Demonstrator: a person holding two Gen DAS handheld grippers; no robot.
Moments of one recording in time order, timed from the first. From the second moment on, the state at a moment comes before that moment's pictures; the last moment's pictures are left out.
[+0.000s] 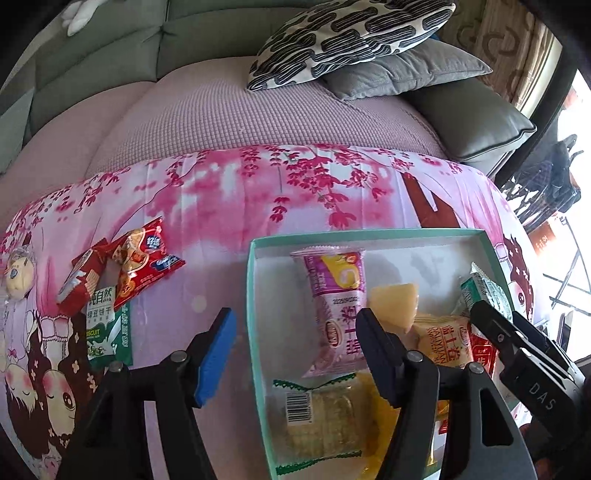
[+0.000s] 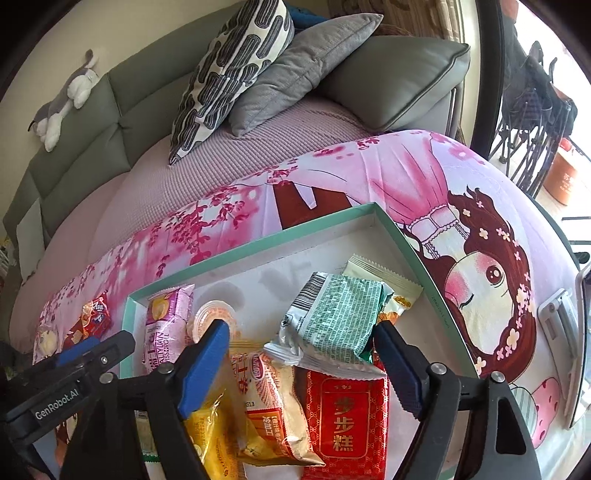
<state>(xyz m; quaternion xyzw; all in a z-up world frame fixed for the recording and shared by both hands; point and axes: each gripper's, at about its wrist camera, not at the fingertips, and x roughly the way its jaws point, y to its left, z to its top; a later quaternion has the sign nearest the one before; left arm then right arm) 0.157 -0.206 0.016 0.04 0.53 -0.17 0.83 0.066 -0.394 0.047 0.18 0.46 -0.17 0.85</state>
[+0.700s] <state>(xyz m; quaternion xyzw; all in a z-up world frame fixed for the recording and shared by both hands) 0.138 -0.104 0.007 -0.02 0.54 -0.09 0.84 0.076 -0.338 0.056 0.12 0.47 -0.14 0.86</state>
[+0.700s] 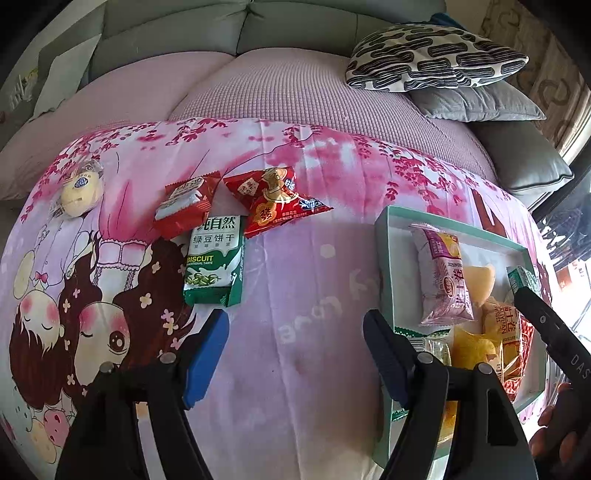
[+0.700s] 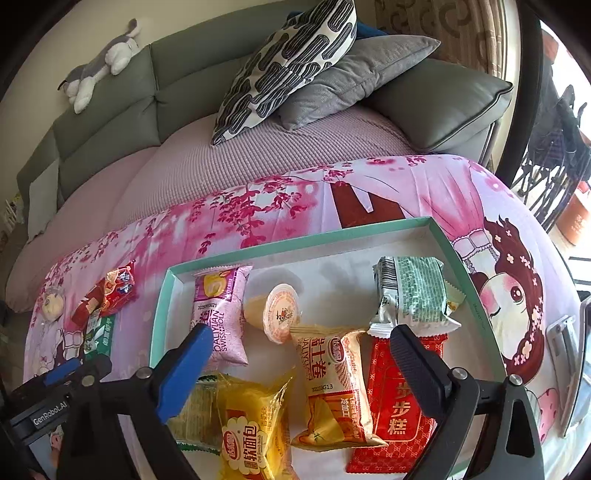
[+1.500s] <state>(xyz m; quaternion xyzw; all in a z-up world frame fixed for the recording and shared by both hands) 0.129 -0.109 0.011 -0.01 0.50 -0.09 0.86 0.069 -0.315 0.053 0.08 0.47 -0.12 0.87</state>
